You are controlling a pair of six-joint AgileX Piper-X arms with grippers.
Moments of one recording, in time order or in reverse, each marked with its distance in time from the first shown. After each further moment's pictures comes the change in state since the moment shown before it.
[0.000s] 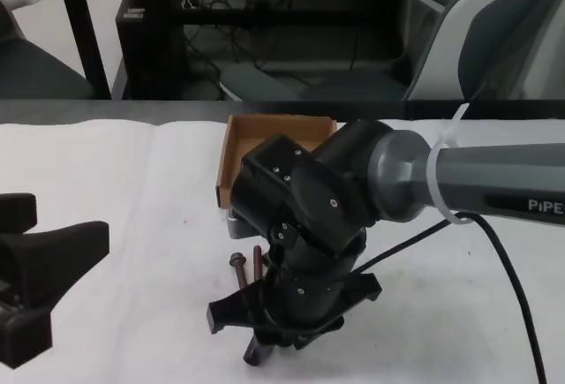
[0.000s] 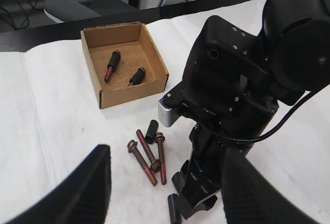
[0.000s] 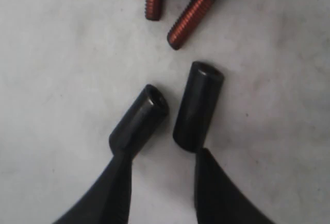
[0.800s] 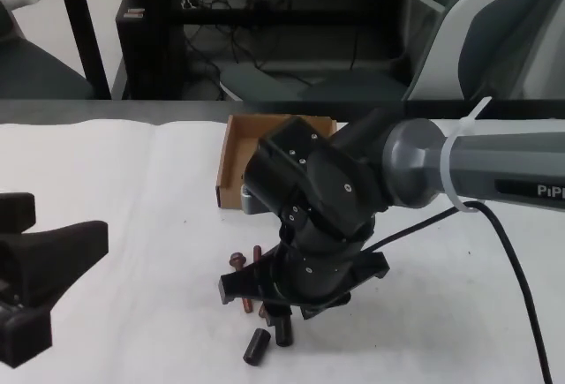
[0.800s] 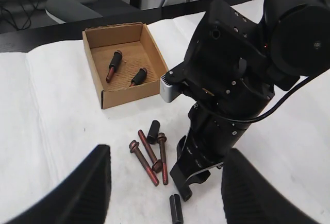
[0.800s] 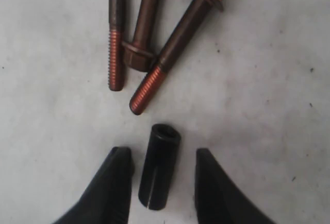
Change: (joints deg) left arm 0.0 0.0 0.0 0.0 -0.3 0.2; right arm -2.5 0.0 0.0 -3.5 3.8 0.0
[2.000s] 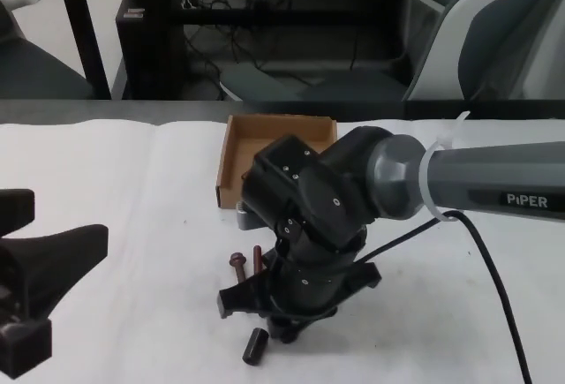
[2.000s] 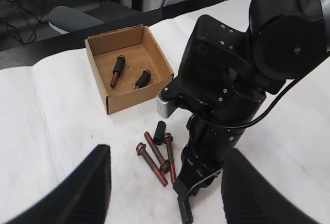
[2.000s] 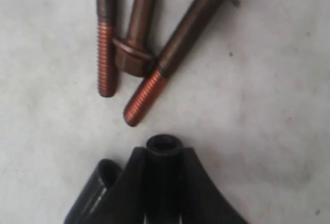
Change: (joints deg) left arm 0.0 0.0 0.0 0.0 0.0 4.3; right arm -0.1 3.3 -0.2 -2.2 -2.5 -2.7
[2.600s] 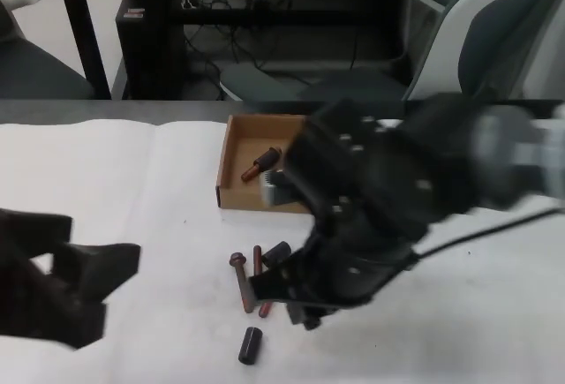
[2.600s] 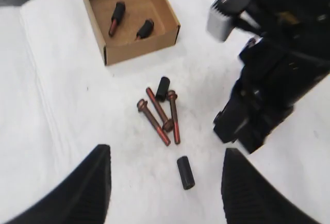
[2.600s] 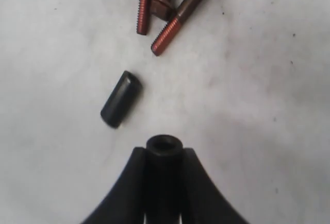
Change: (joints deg) left arm 0.0 11.0 0.0 -0.4 0.0 -1.3; right arm 0.3 -16.4 9.1 0.7 -0.2 -2.6
